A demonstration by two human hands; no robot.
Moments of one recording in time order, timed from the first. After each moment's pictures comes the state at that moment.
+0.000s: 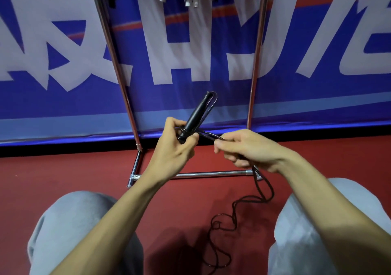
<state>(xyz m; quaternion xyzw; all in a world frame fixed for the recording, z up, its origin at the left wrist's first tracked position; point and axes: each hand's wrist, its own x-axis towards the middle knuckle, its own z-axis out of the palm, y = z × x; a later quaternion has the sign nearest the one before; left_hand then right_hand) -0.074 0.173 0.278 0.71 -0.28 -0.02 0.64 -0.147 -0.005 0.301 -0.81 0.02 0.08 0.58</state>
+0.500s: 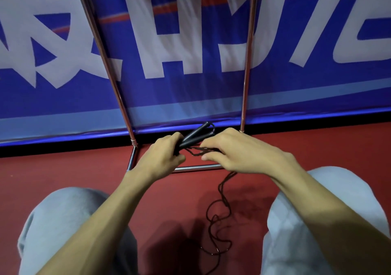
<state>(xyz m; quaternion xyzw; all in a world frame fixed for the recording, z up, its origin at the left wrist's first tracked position) -0.047 0.178 0.247 0.90 -0.37 -0.01 0.25 -0.159 0.003 0.298 -0.98 -0.15 -0.05 0.16</state>
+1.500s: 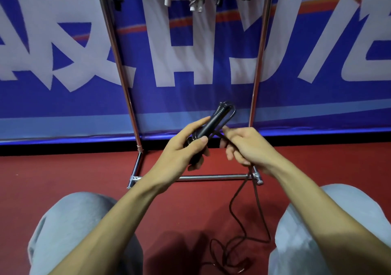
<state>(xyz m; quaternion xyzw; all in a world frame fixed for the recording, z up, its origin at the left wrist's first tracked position) -0.078 0.180 0.284 0.64 -0.36 -0.16 0.66 -0.132 0.001 0.294 -0.82 0.09 -0.06 0.57</state>
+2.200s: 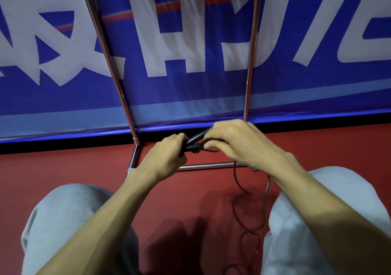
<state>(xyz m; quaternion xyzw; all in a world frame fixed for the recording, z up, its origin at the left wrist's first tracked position) -0.054 0.175 0.248 0.91 -0.38 0.00 0.19 -0.151 -0.003 0.290 -0.96 -0.15 -0.19 0.15</state>
